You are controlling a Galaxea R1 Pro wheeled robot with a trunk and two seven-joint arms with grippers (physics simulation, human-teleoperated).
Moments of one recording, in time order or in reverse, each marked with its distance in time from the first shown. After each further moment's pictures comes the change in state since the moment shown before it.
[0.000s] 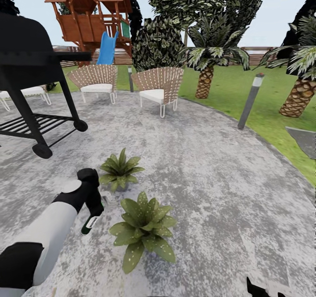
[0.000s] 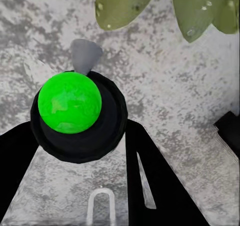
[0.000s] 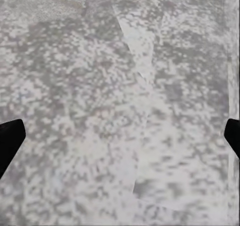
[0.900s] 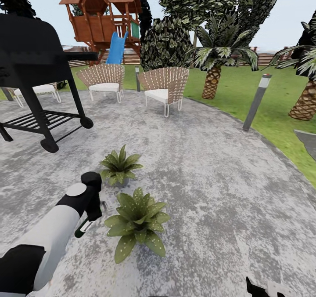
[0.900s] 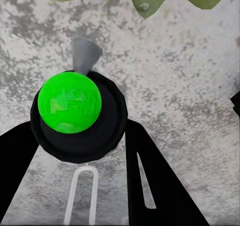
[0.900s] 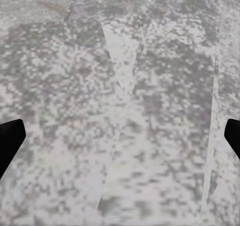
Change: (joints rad) left arm 0.020 -0.013 -0.034 0.018 -0.102 0.000 0.001; right arm 0.000 0.002 0.000 -0.001 -0.001 0.001 0.000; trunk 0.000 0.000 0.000
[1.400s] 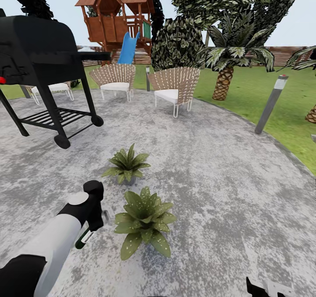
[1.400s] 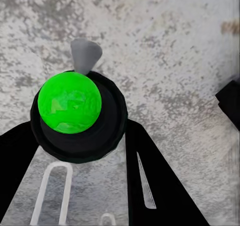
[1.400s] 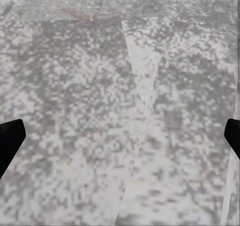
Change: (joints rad) left arm 0.063 -0.018 0.006 0.001 0.001 0.003 0.009; right arm 0.000 -0.001 0.000 0.001 0.002 0.000 0.001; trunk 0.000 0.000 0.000
